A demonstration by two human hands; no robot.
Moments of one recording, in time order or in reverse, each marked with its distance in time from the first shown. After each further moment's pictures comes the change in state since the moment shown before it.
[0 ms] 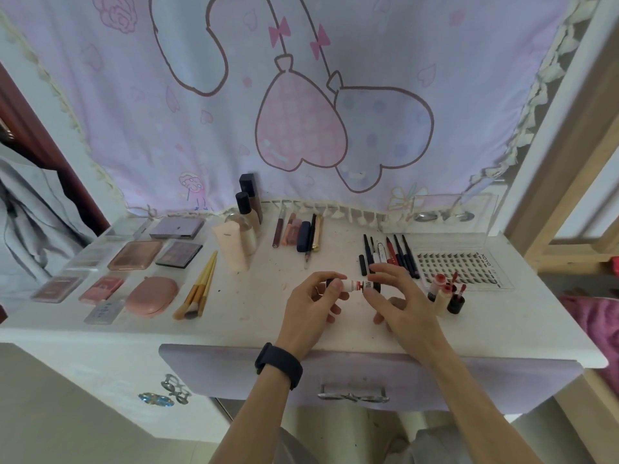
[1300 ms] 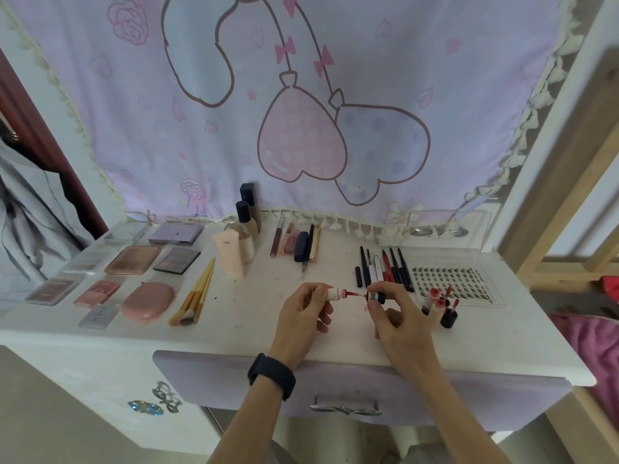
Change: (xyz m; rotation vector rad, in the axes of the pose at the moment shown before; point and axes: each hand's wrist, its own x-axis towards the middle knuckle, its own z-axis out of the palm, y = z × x) left_hand 0.002 -0.004 0.000 -0.056 0.071 -0.057; right_hand -0.007 -0.002 0.005 -0.030 0.090 -0.121
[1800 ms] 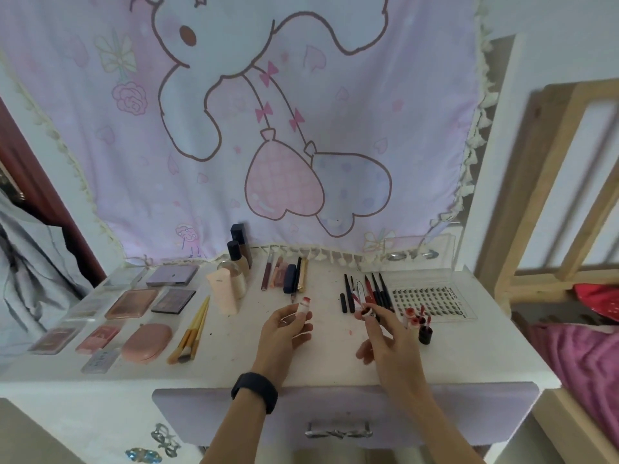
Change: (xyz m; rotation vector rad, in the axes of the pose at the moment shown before) left_hand 0.006 0.016 -0.011 -0.276 0.060 -0.210; right_hand -0.014 -0.015 -0.007 0.215 0.110 0.132
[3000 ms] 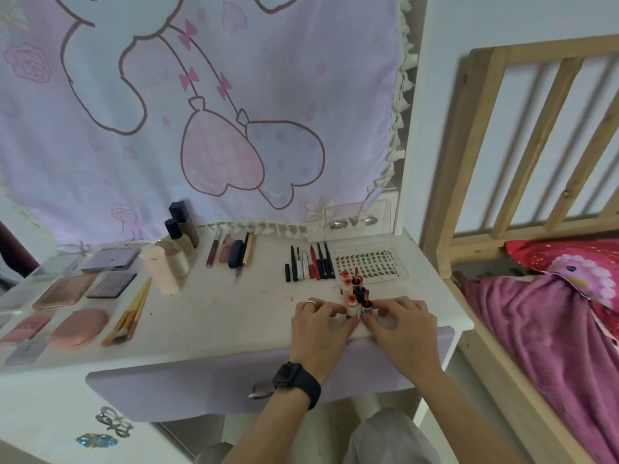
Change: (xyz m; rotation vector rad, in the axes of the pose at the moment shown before) left_hand -0.053 -0.074 0.128 0.997 -0.062 0.503; right_hand -0.011 0.033 -0.124 -0.888 0.216 -0.130
